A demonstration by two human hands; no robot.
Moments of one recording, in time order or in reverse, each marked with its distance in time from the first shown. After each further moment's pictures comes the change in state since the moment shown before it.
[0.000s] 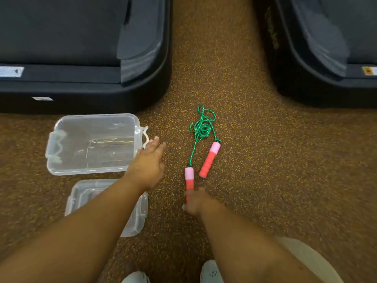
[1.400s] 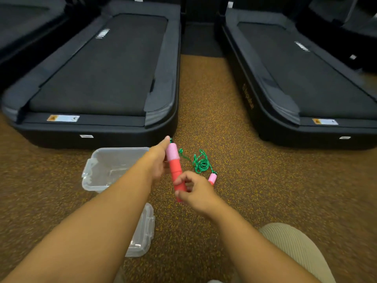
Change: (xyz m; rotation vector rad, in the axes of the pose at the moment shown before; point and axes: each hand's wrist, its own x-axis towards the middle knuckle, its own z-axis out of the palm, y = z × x) left_hand -0.067 0.055 -0.102 -1.515 0.005 -0.327; right_hand -0.164 -0.051 -0.031 0.658 0.578 -0.678
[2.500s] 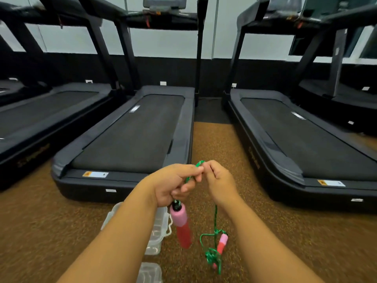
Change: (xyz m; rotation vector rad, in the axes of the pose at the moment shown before) left_hand -0.156 0.097 0.017 0.276 -0.565 0.362; right_hand -0.003 -0.164 -0.081 -0.083 0.374 -0.443
